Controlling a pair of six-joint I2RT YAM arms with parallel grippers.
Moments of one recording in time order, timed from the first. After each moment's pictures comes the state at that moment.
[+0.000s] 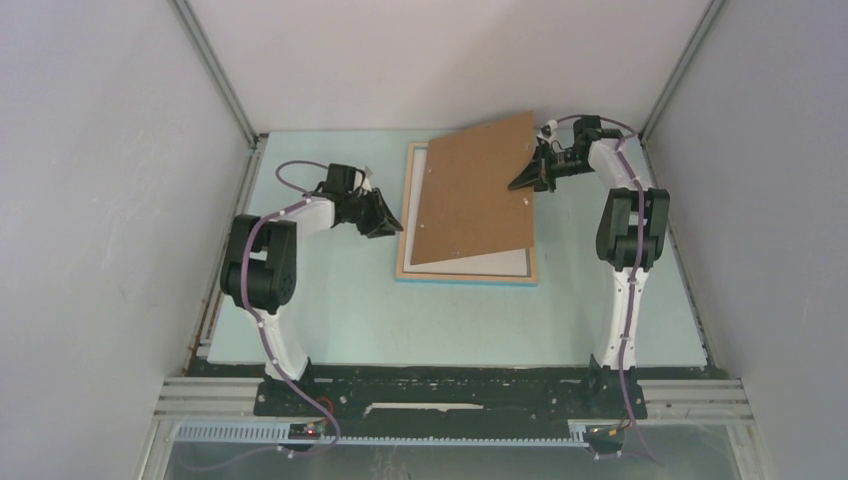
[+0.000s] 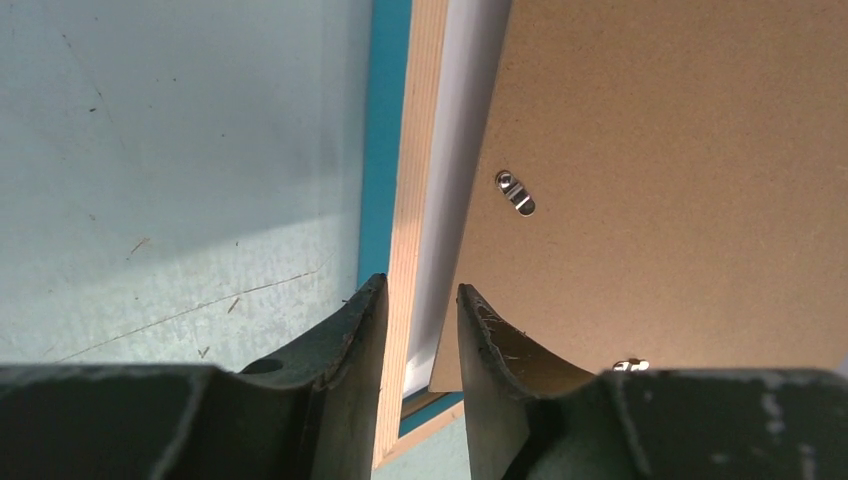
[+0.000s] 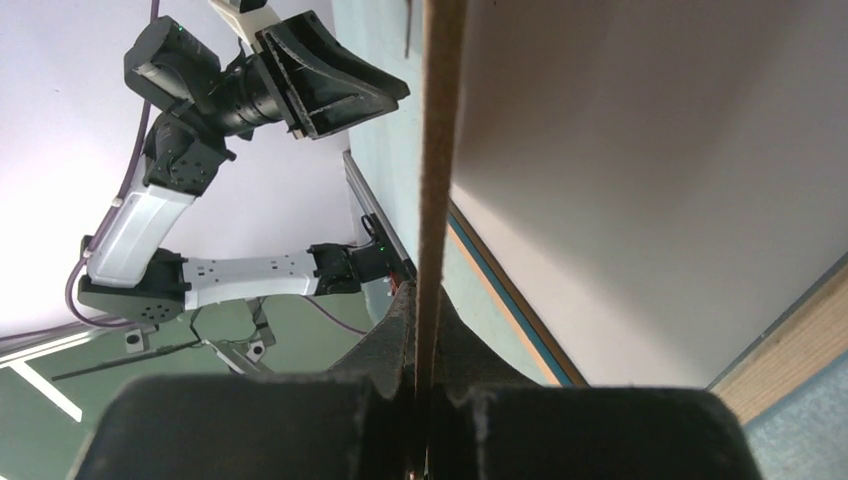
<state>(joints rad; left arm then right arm) -0.19 1.89 1.19 -0.25 0.50 -0.59 -0.03 2.33 2.04 -1.00 -1.15 0.20</state>
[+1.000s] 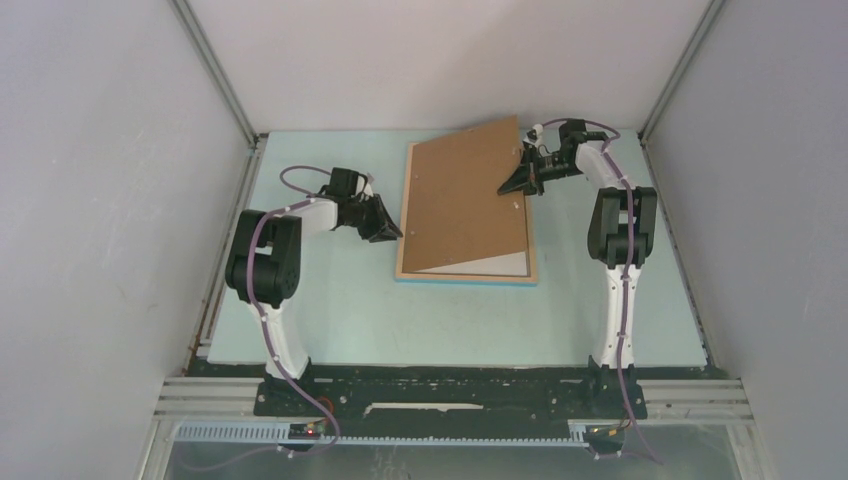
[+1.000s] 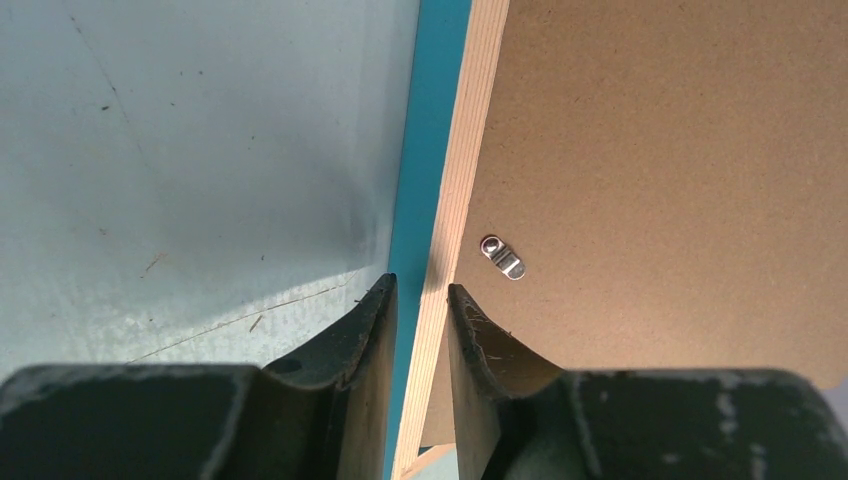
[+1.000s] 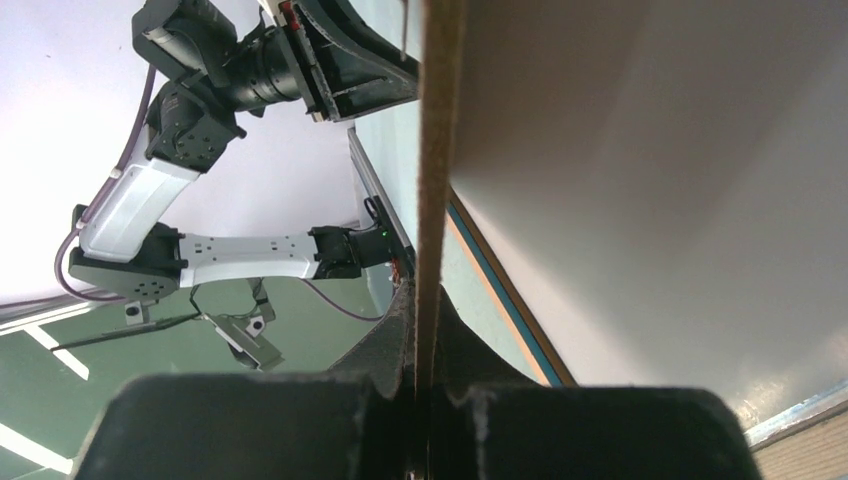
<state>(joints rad) -0.19 1.95 1.19 -0.25 0.50 -0.59 0.02 2.40 2.08 -1.01 -1.18 0.18</state>
